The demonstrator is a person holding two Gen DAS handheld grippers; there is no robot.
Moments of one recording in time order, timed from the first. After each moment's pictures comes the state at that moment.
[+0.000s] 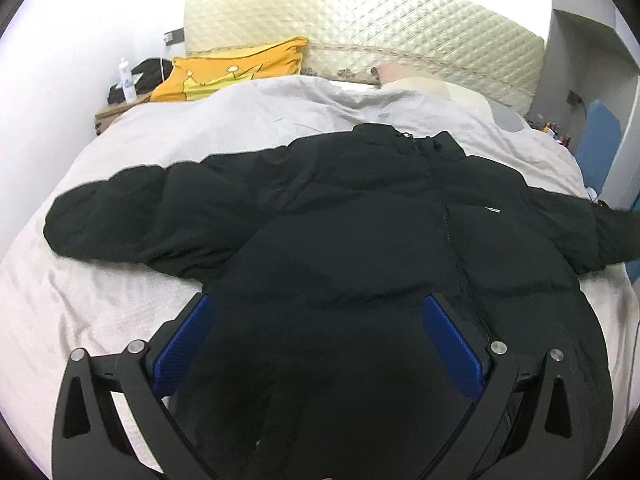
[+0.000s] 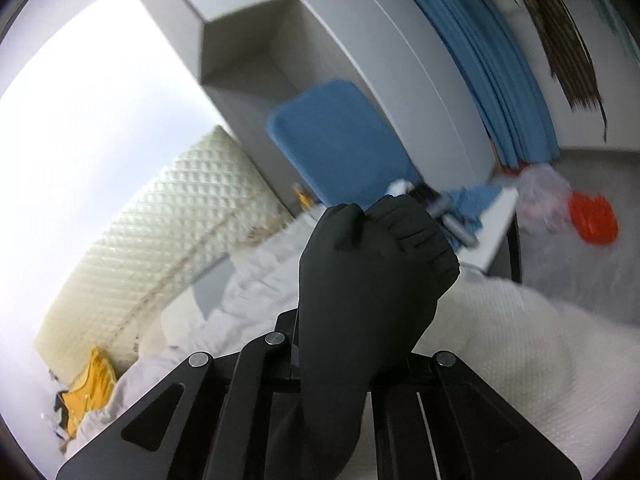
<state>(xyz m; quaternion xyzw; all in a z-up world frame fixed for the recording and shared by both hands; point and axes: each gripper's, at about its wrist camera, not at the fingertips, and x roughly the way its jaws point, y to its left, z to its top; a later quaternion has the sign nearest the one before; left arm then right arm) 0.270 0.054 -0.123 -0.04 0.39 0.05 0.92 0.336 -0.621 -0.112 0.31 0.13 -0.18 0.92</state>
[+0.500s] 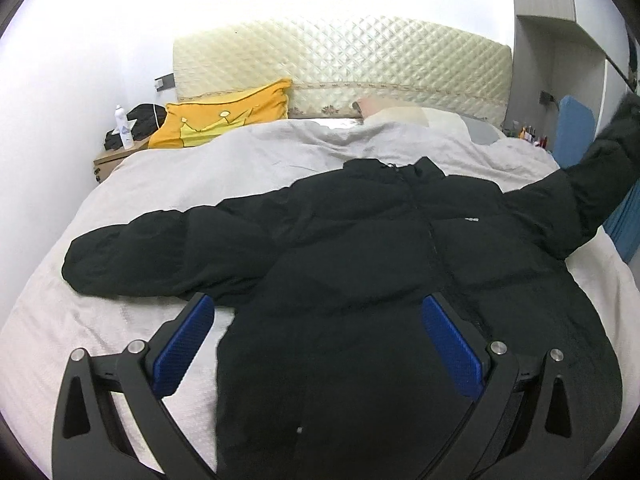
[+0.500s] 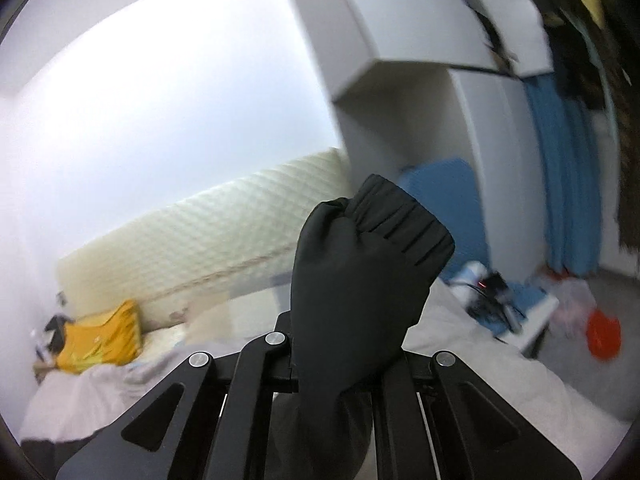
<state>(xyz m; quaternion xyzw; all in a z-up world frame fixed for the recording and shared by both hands) 0.222 0.074 -0.090 0.00 0.33 0.02 0.94 0.343 -0.429 0.045 0.14 0.10 -0.10 0.98</state>
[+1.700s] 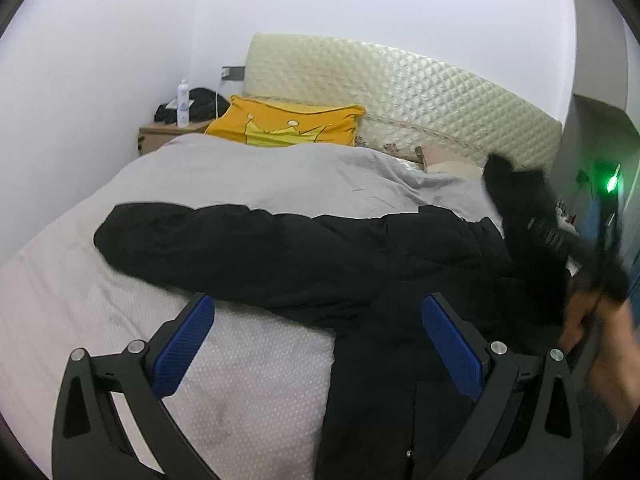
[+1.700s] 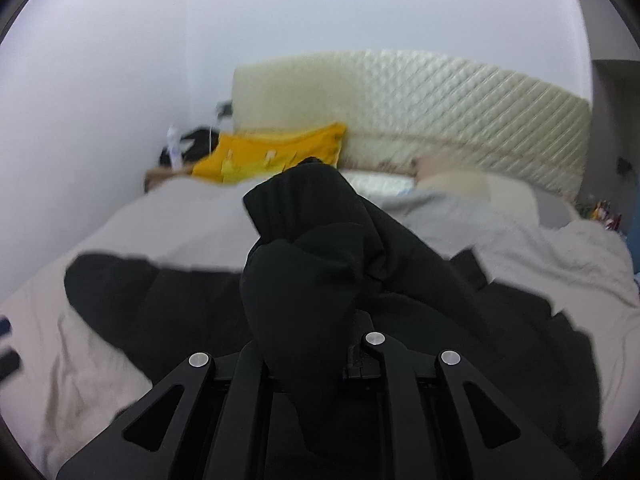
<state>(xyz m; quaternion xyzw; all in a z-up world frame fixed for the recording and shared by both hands) 0.212 0.209 -0.099 -0.11 0.28 0.08 0.95 0.378 0.038 -0.125 -0.04 0.27 0.19 0.94</state>
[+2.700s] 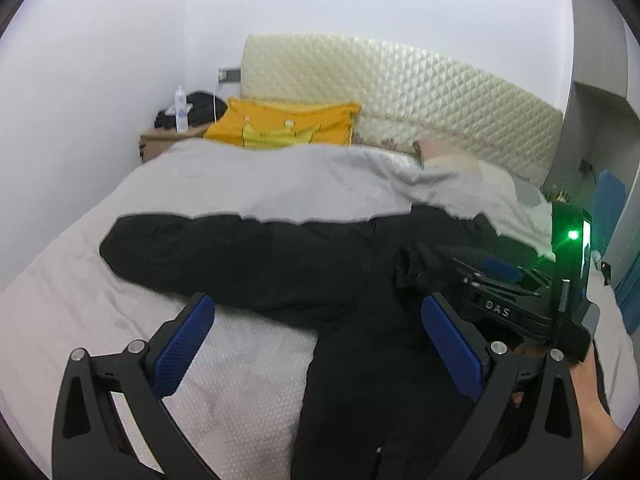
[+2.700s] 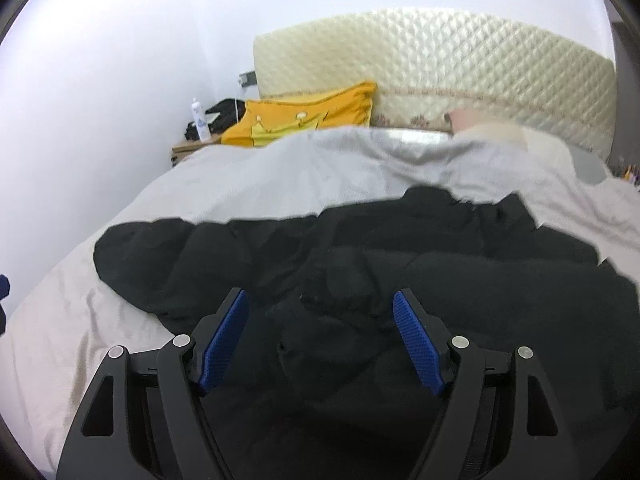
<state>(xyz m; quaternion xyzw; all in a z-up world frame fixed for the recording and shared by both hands) 0.209 0.174 -0.062 -0.08 0.28 0.09 0.95 0.350 0.049 -0.135 -0.01 0.32 0.23 0.92</state>
